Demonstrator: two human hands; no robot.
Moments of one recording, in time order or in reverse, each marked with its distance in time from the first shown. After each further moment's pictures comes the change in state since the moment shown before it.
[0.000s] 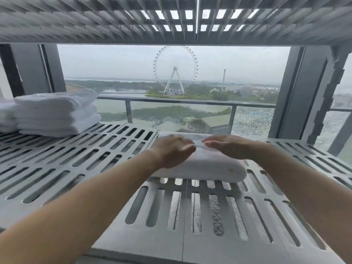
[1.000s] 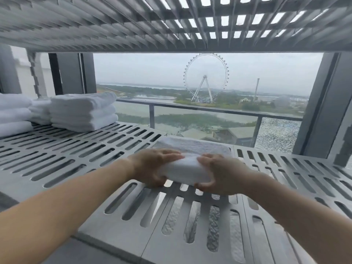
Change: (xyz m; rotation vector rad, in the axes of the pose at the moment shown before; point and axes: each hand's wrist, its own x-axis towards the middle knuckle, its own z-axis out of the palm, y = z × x) left_hand -0.032 -0.016 0.017 0.225 -0.128 0.072; right_hand -0.034 0.001 0.026 -0.472 0.095 -0.248
